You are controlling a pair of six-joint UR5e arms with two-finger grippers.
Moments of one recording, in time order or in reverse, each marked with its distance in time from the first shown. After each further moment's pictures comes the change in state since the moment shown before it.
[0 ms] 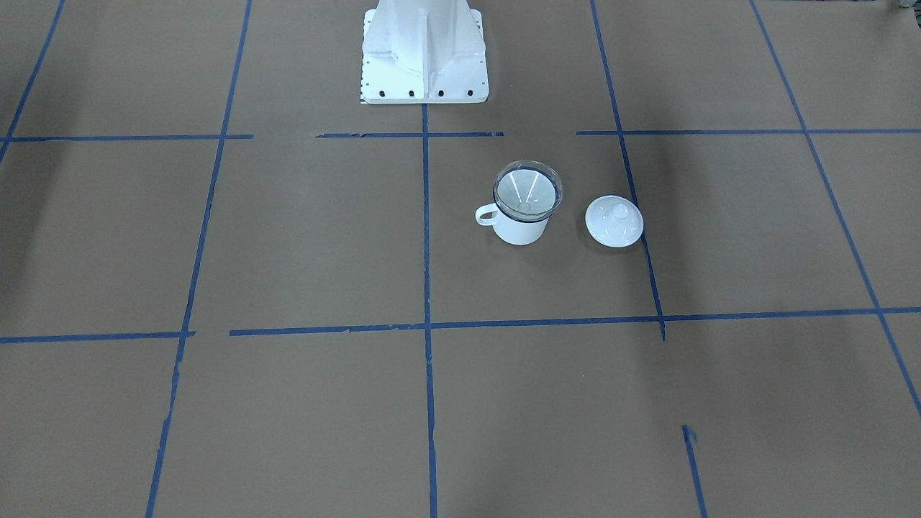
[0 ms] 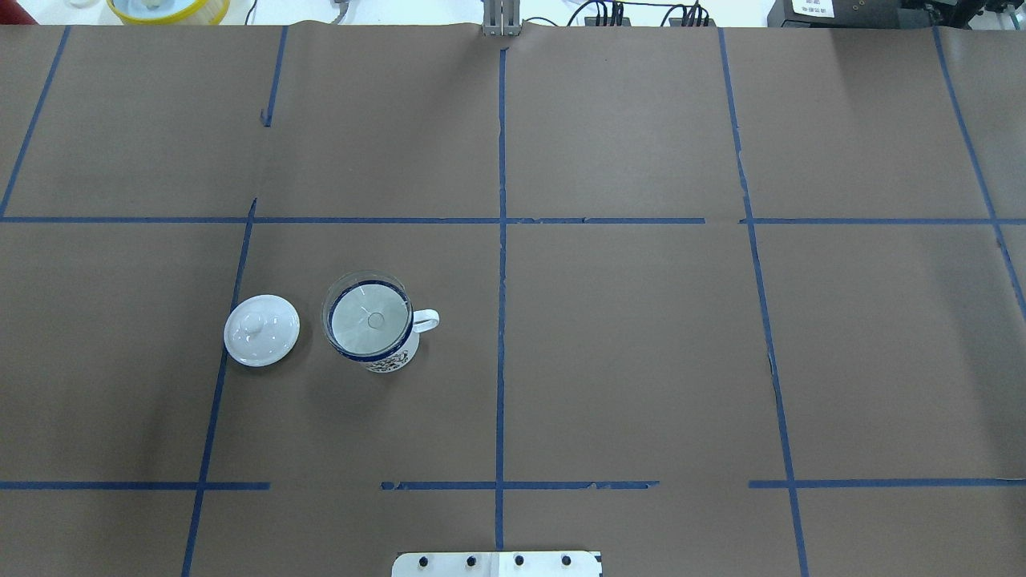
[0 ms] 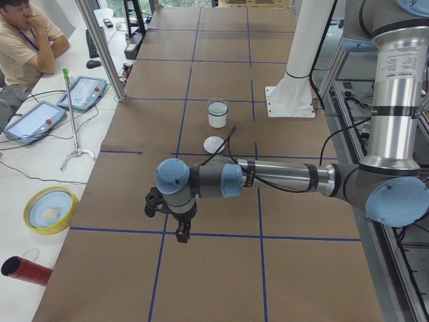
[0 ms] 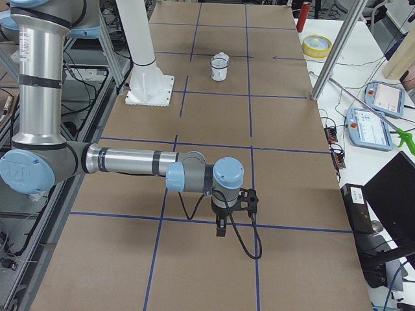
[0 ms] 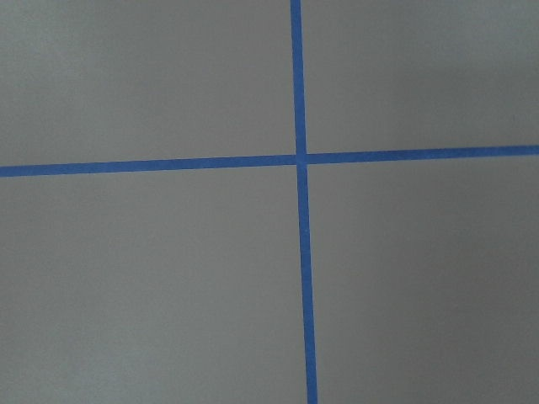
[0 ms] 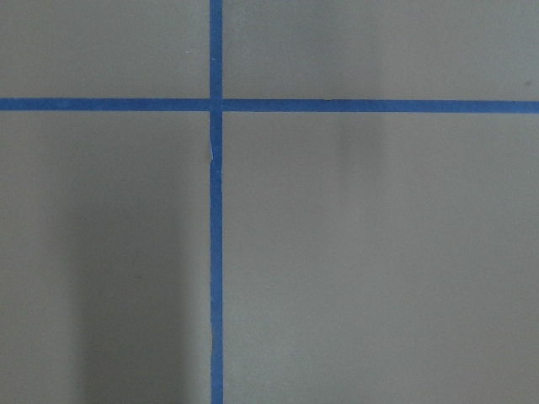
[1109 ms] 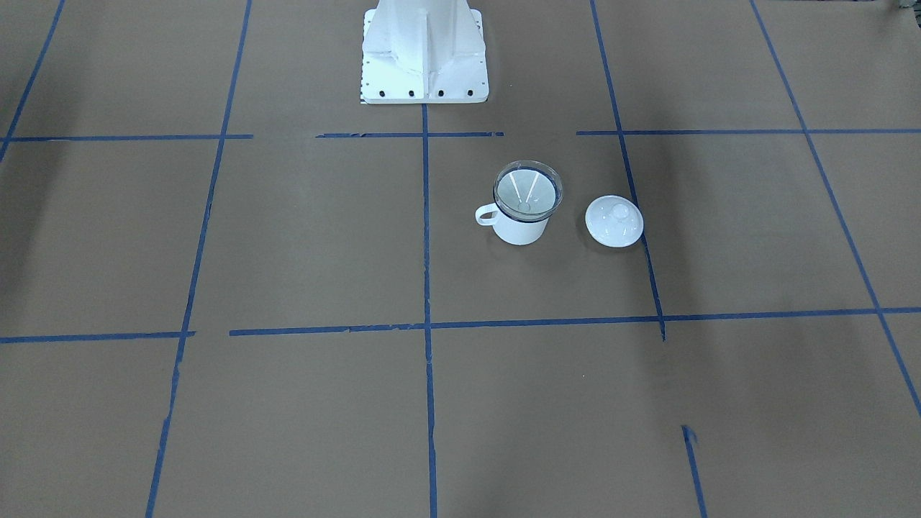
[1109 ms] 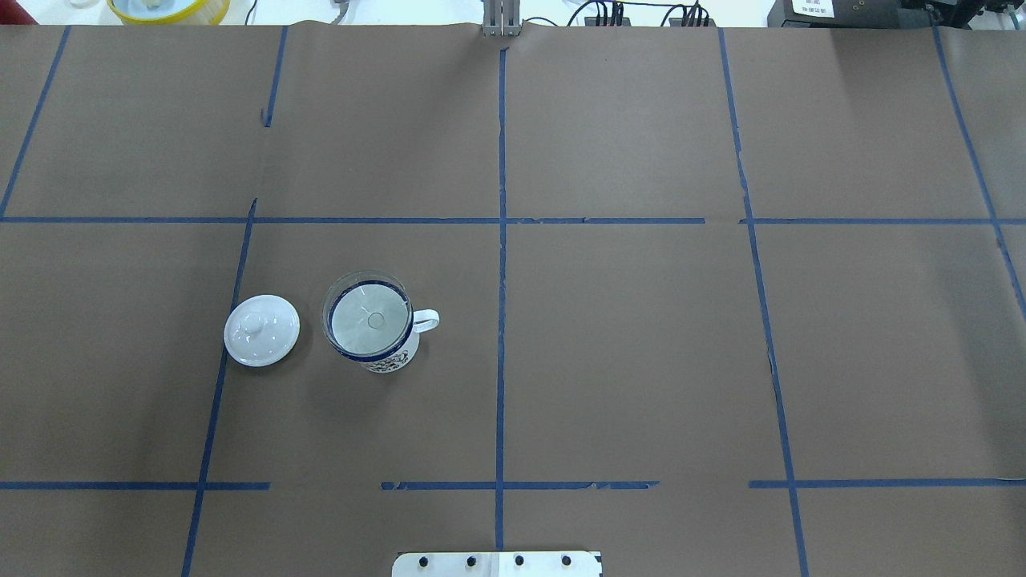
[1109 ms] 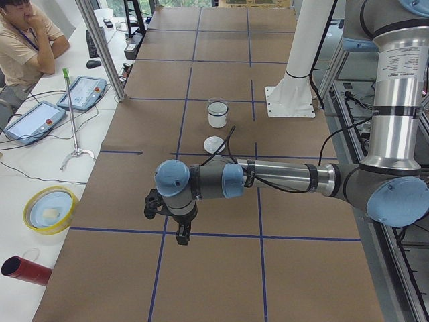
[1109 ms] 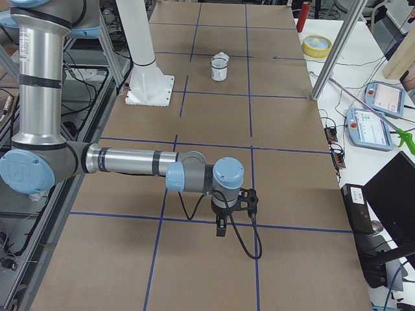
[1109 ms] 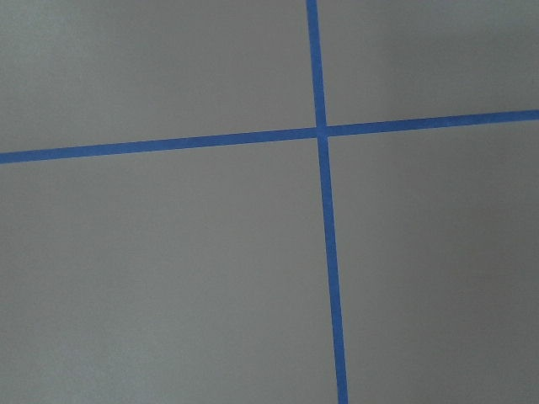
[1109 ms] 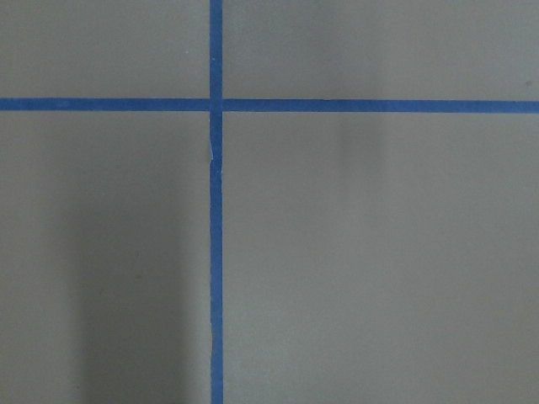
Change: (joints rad) left arm -0.015 0.019 -0.007 -0.009 0.019 0.001; right arm 0.000 0.000 0.000 0.000 0.000 0.000
